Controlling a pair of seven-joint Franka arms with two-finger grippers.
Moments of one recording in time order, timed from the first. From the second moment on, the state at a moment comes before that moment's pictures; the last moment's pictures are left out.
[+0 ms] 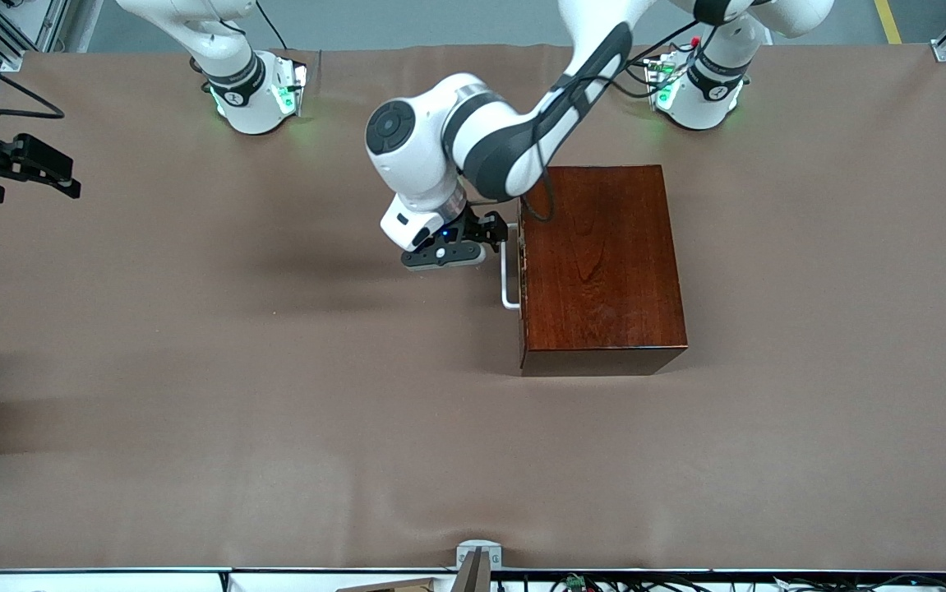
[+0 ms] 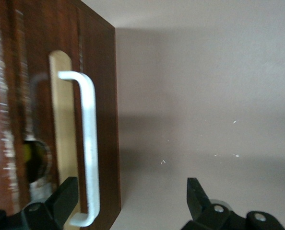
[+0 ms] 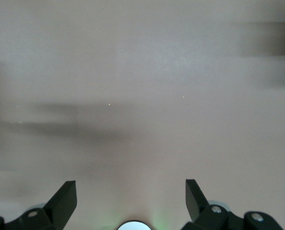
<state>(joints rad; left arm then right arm) -0.96 0.79 0.02 -1.12 0.17 1.70 -0.94 -0.07 -0.02 0.06 -1.51 0.00 1.41 -0.06</state>
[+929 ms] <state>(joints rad) -0.98 0.84 0.03 -1.12 0.27 1.63 -0.90 -0.07 -0.02 0.06 -1.51 0.00 1.41 -0.06</state>
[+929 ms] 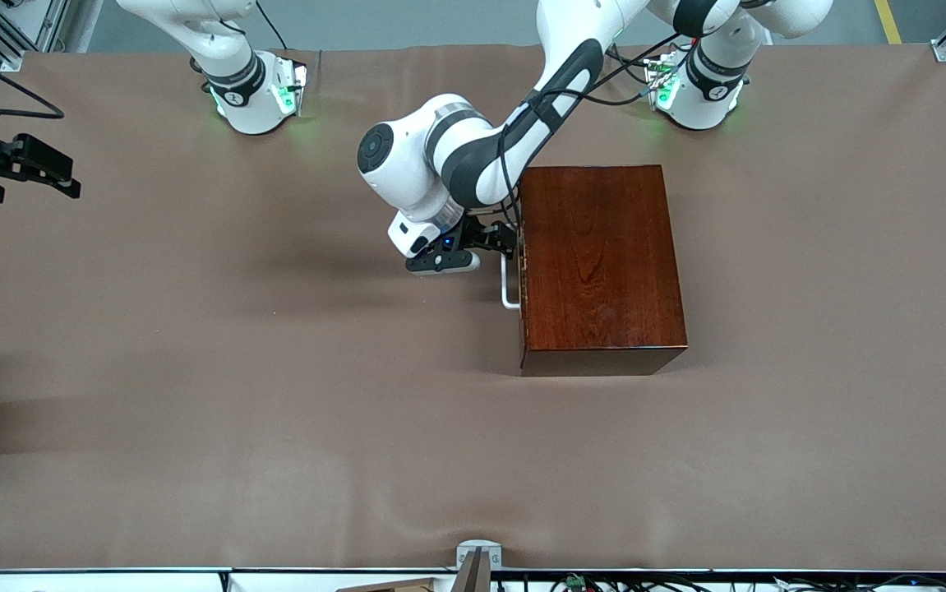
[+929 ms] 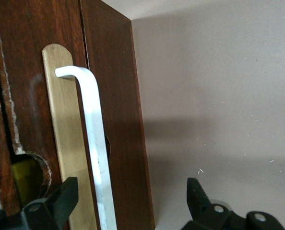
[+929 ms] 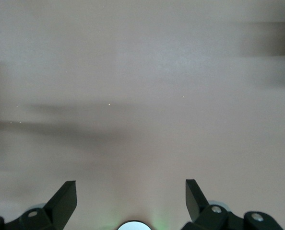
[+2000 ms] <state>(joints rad) -0.97 0.87 0.04 -1.12 0.25 1.76 -1.17 -0.07 -0.01 0.06 -1.51 0.00 1.45 -0.06</state>
